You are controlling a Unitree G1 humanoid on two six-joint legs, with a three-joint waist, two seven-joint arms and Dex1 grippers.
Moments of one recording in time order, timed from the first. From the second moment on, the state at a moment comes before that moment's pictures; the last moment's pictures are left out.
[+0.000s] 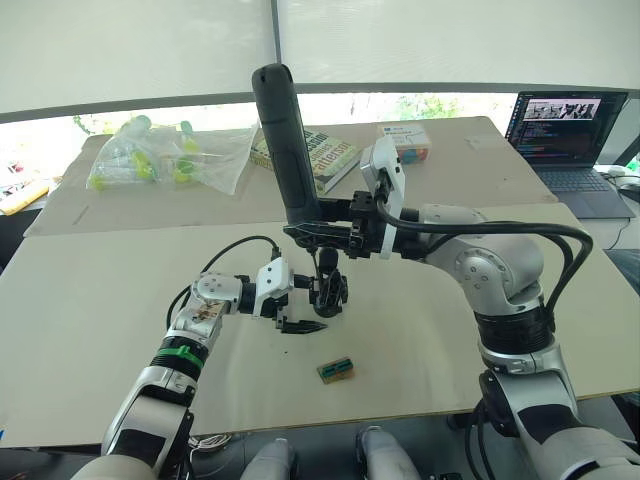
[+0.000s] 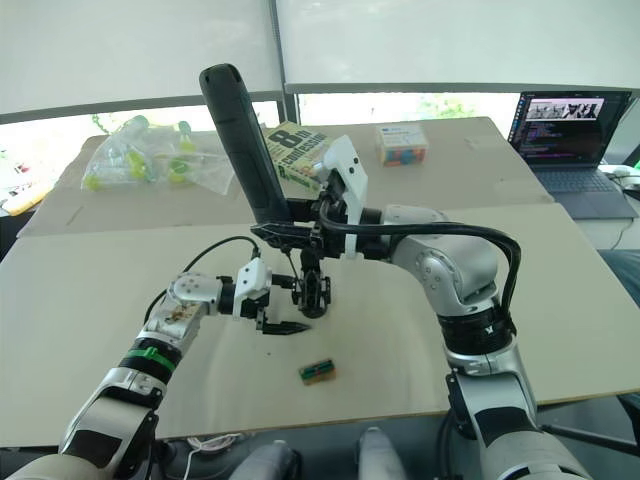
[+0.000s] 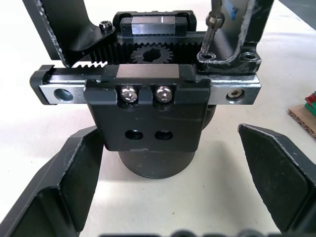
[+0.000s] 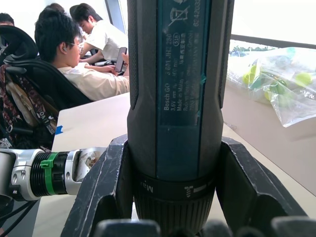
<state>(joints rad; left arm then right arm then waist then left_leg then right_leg) -0.65 0.39 -0.19 0.58 -0.15 -0.15 -1.33 -0.87 -0.37 0.11 -0.19 0.63 0.84 0.79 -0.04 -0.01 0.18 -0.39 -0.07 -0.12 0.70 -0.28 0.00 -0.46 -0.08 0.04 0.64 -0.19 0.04</state>
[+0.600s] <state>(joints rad) -0.65 0.39 -0.19 0.58 -0.15 -0.15 -1.33 -0.87 -0.36 0.11 -0.19 0.63 0.84 0.78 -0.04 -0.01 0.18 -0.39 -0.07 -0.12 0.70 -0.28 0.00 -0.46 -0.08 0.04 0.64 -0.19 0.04</state>
